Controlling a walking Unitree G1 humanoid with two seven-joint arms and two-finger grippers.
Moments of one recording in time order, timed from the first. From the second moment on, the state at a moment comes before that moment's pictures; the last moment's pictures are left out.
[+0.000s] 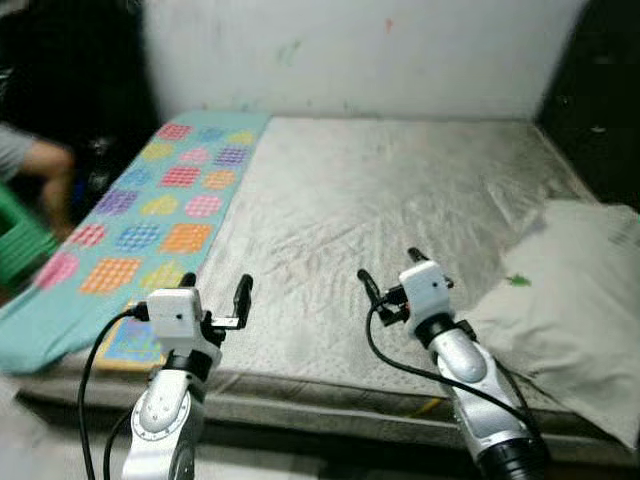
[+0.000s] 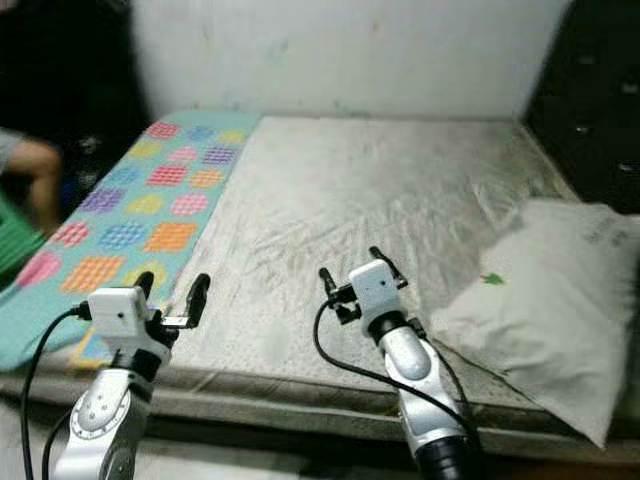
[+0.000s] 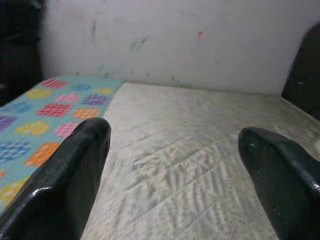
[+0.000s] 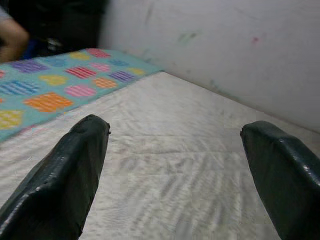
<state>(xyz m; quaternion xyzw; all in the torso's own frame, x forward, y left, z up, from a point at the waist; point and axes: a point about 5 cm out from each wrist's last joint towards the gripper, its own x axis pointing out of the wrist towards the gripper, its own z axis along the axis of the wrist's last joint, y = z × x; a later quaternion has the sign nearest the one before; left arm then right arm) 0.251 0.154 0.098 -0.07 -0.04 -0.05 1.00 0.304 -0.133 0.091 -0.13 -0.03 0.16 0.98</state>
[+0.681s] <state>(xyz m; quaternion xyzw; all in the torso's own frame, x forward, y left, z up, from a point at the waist) 0.260 0.153 0.099 -0.07 -0.04 -0.06 1.00 0.304 -0.141 0.090 -0.15 -0.03 0.15 0.98</state>
